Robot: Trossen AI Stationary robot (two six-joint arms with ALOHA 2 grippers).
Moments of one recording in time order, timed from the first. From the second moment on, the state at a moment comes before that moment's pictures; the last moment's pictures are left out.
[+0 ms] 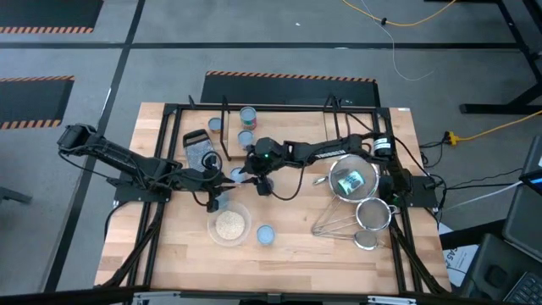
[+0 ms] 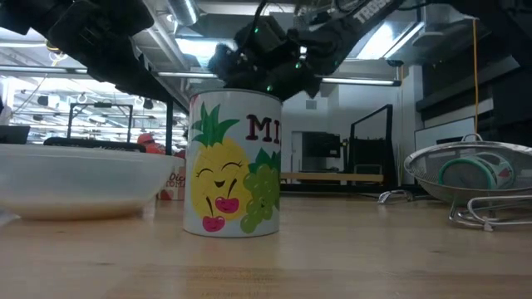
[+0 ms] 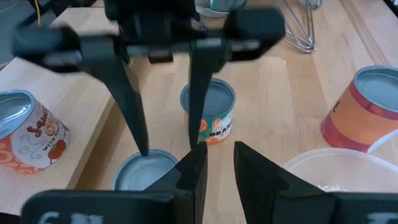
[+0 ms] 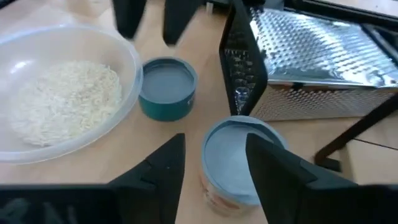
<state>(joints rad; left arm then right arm) -0.27 0.96 0.45 -0.03 -0.38 -0.20 -0.11 2.13 1.44 0.10 -0.31 -0.30</state>
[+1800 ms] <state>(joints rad) -0.27 0.96 0.45 -0.03 -0.39 -0.20 -0.11 2.21 1.44 0.10 -0.31 -0.29</state>
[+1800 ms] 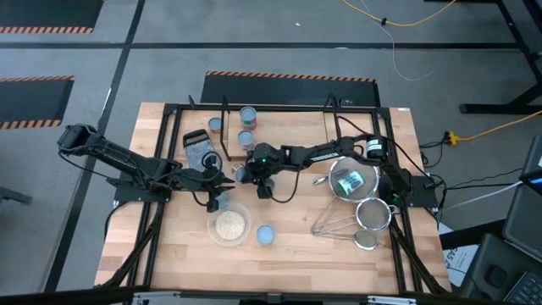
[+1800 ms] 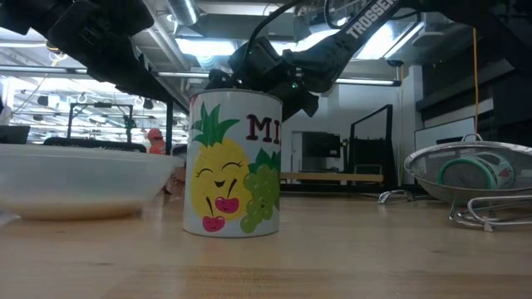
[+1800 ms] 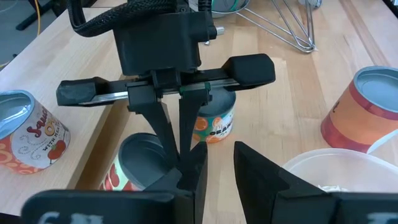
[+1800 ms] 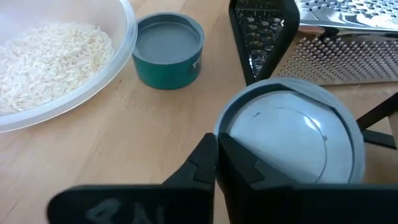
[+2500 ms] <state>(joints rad) -0.27 0.96 0.45 -0.03 -0.39 -0.20 -0.11 2.16 1.43 0.05 -0.30 -0.29</state>
